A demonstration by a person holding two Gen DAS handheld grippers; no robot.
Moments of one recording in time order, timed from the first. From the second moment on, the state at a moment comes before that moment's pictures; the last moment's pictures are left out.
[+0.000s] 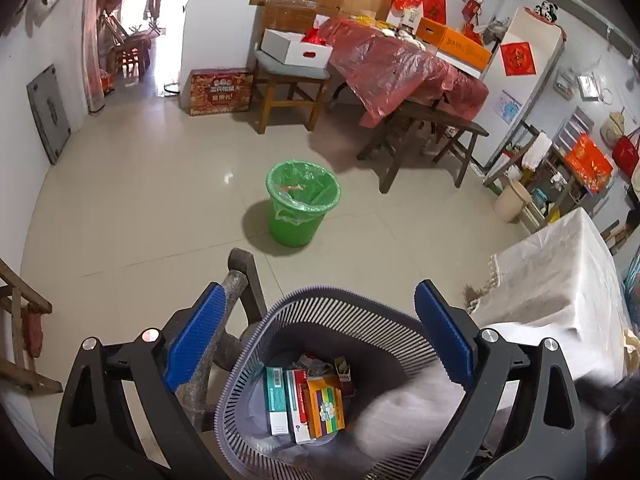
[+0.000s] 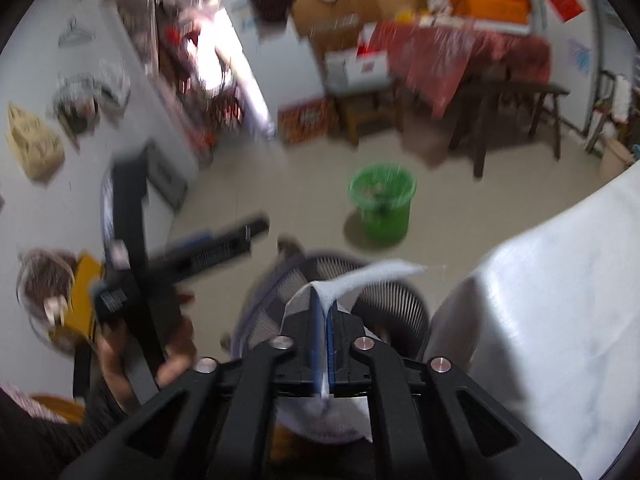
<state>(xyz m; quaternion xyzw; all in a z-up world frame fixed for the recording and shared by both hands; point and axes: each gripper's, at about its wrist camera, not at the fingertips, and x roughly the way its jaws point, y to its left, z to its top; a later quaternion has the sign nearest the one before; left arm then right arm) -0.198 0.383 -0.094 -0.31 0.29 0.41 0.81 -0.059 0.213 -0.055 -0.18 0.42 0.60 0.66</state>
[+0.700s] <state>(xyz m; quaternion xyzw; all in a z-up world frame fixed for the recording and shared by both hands) -0.167 0.361 -0.104 -0.26 0.34 0.38 0.82 -0.004 0.109 0.002 -0.09 0.35 0.51 0.78</state>
